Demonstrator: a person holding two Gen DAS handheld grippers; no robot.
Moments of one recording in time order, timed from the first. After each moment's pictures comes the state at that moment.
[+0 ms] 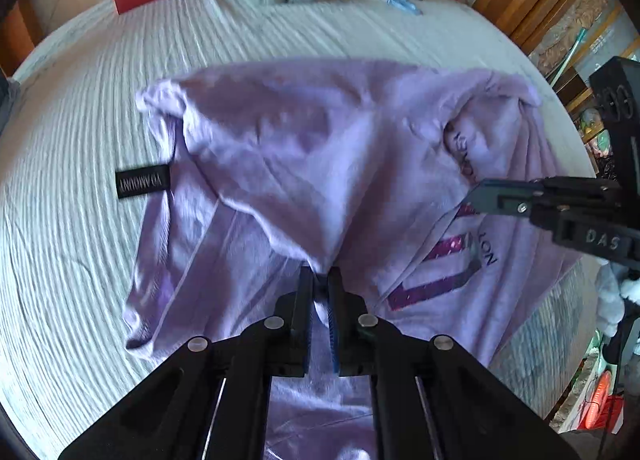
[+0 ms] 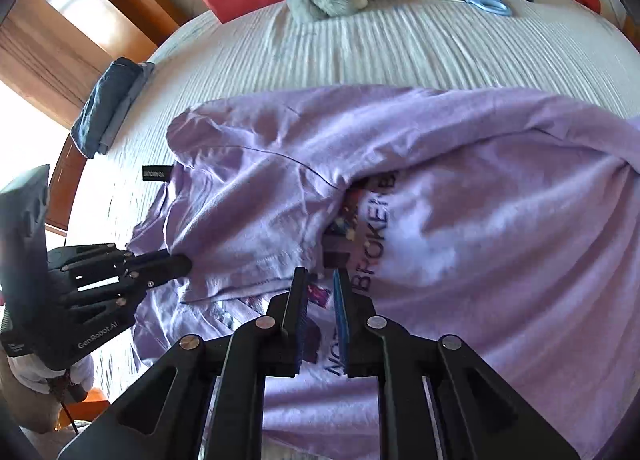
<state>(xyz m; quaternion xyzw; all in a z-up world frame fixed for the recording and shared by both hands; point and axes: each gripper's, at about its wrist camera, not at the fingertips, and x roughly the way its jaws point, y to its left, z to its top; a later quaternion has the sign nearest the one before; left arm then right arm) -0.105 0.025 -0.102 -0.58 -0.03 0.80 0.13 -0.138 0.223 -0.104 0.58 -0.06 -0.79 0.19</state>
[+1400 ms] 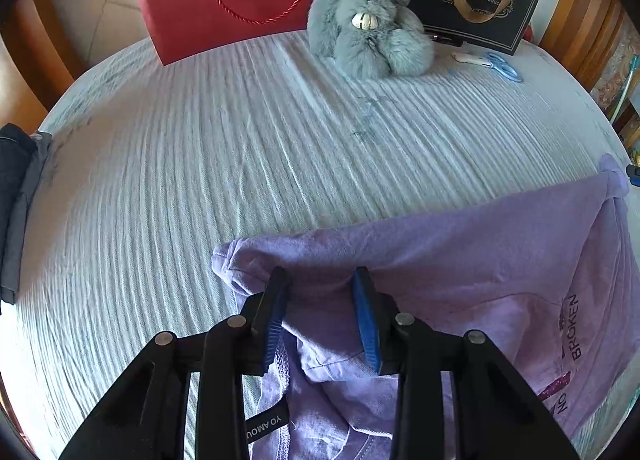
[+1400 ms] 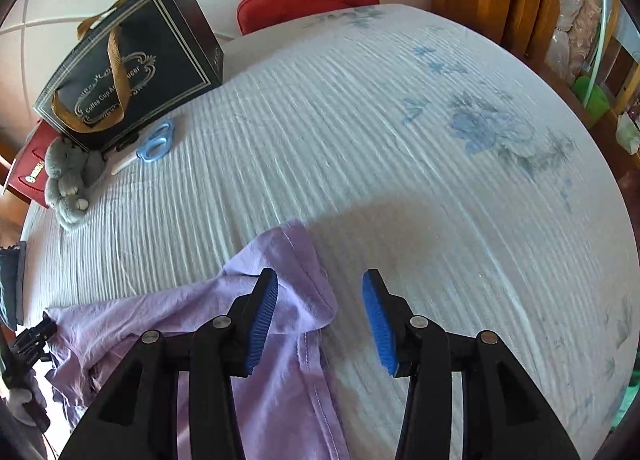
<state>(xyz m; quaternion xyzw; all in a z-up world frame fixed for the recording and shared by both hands) -0.210 -0.019 -0.106 -0.55 0.02 0.84 0.03 -0.246 0.500 -0.077 0.54 -0.12 -0.83 -0.05</state>
